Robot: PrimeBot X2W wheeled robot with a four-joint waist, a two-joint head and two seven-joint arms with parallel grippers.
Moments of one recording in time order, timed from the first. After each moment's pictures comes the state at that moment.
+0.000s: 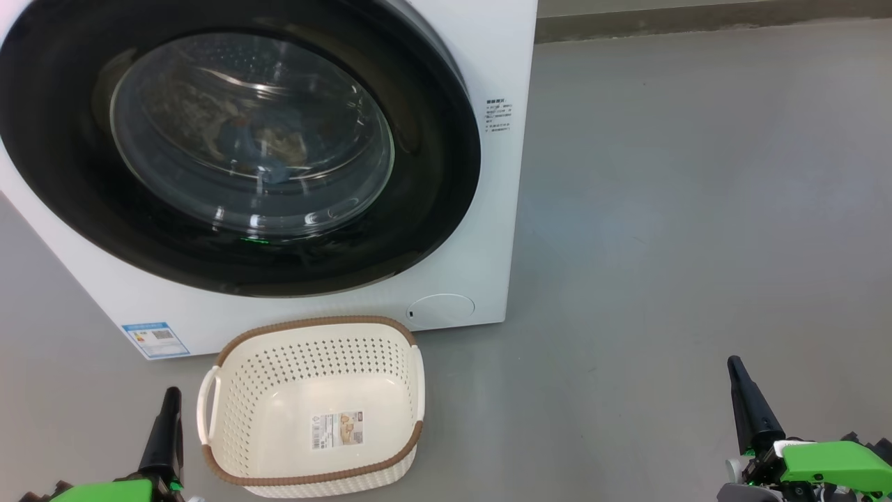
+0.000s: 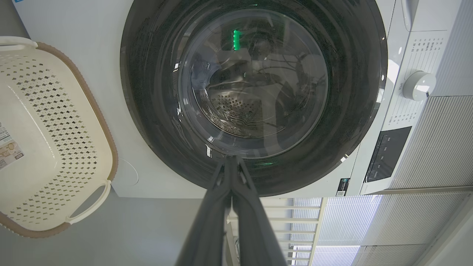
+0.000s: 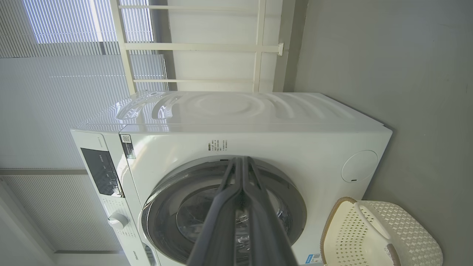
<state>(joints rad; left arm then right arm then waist) -0.07 0.03 0.08 0.26 -1.61 -0.13 0.11 -0.07 -0.04 -0.14 0.27 1.60 0.13 0.11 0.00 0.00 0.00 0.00</state>
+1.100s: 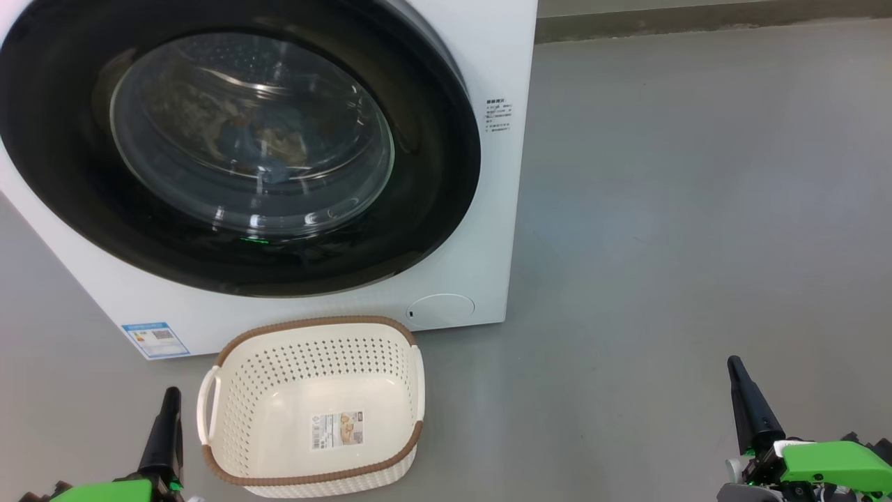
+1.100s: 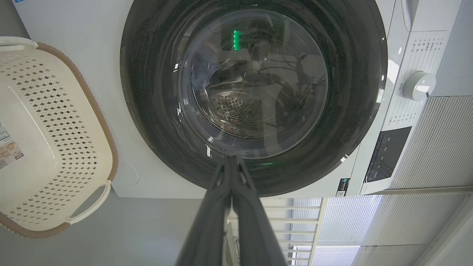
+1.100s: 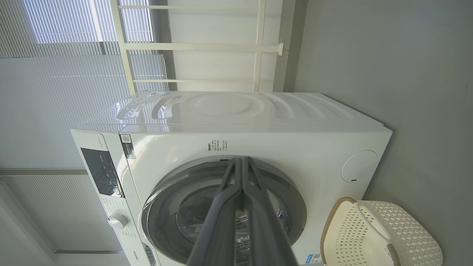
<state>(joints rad) -0.07 0.03 0.08 0.26 -1.61 -0.13 0.11 -0.07 -0.04 -0.14 0.27 1.60 0.13 0.11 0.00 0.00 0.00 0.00</state>
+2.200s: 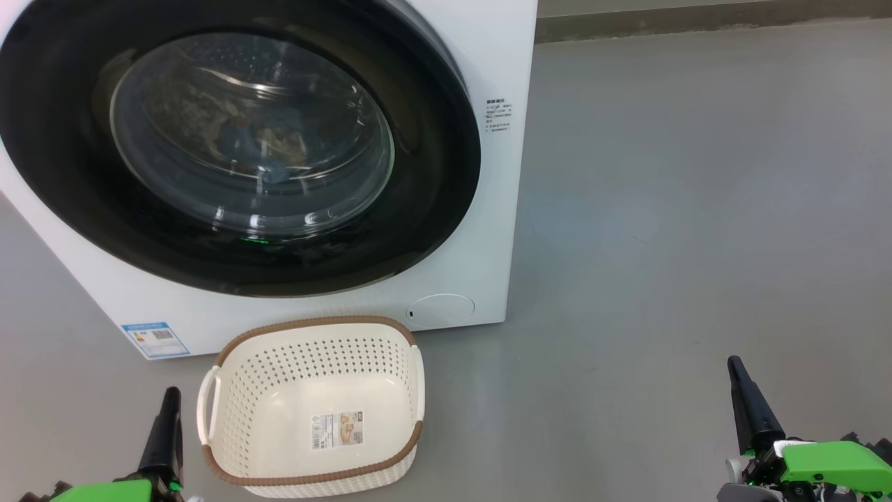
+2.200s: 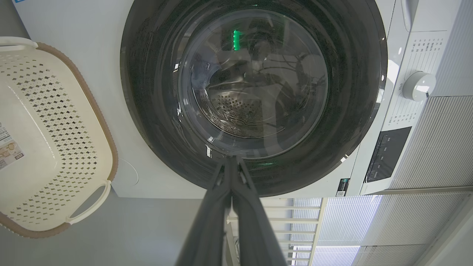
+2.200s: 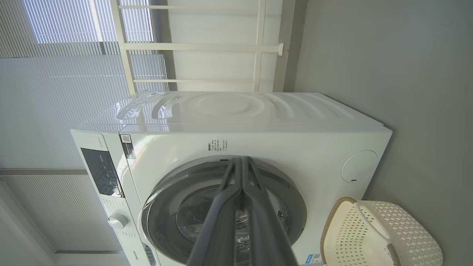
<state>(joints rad) -0.07 0.03 0.08 0.26 -1.61 -0.13 0.11 -0.07 -0.04 -0.14 0.27 1.60 0.13 0.11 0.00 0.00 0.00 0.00</state>
